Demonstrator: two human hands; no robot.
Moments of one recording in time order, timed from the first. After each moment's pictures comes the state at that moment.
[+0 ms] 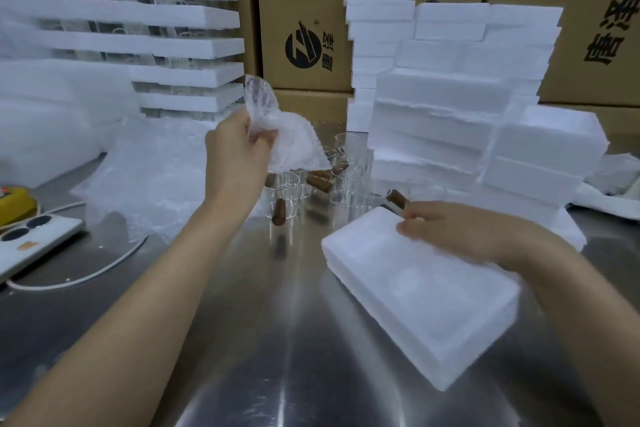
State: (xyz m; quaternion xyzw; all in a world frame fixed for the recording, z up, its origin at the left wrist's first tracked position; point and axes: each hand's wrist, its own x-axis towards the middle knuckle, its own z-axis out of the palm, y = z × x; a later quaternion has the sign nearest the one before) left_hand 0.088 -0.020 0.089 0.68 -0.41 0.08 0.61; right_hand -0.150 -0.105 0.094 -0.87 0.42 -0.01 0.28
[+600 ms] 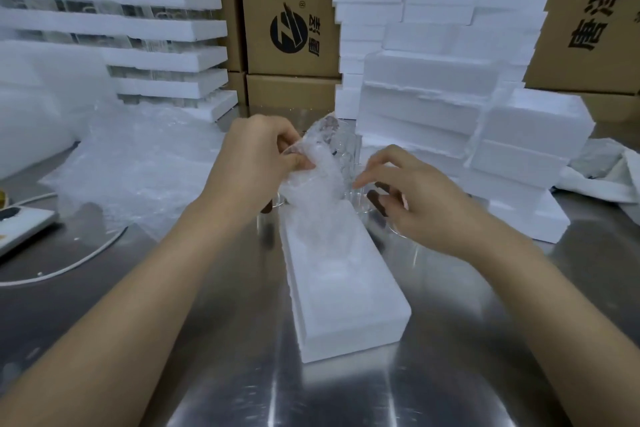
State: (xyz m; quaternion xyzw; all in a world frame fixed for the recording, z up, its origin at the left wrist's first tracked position) left_hand 0.062 -0.017 0.088 0.71 -0.54 0.04 0.46; right_hand -0.137 -0.112 0.069 -0.94 0.22 -0.23 0.10
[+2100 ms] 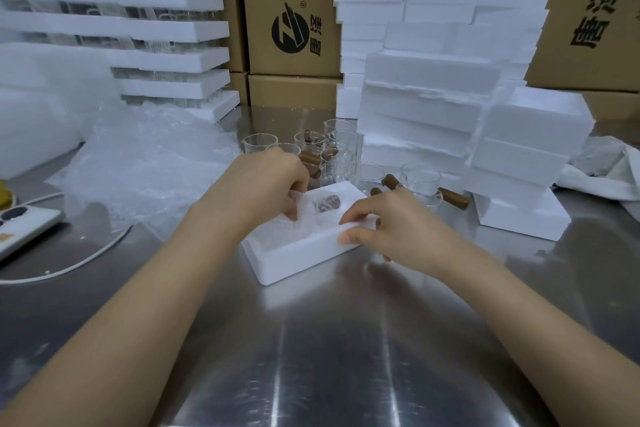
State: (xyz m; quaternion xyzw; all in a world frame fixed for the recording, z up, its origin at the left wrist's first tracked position) left_hand 0.070 -0.021 0.078 0.74 -0.66 0.13 0.07; right_hand -0.118 -0.102 0.044 -0.92 0.26 -0.18 0.22
